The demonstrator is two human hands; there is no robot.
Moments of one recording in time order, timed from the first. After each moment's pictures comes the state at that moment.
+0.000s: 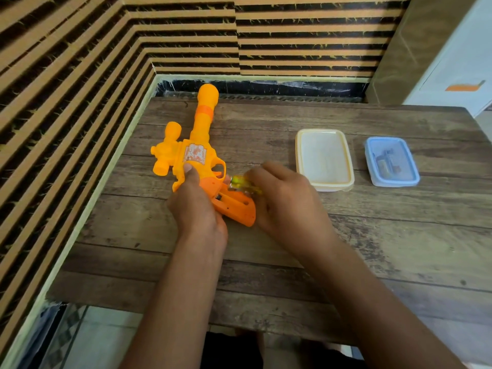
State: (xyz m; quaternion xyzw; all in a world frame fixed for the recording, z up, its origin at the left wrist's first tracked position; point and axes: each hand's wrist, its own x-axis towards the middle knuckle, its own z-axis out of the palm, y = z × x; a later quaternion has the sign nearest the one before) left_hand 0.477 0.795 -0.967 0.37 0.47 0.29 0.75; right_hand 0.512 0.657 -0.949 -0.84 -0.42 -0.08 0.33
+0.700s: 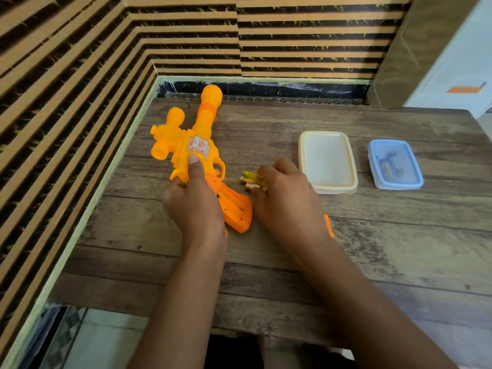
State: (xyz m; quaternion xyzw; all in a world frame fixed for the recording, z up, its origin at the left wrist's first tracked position) left_hand 0.471 0.787 -0.952 0.50 0.47 0.38 0.62; right_hand 0.514 0.672 -0.953 -0.91 -0.28 -0.03 0.29
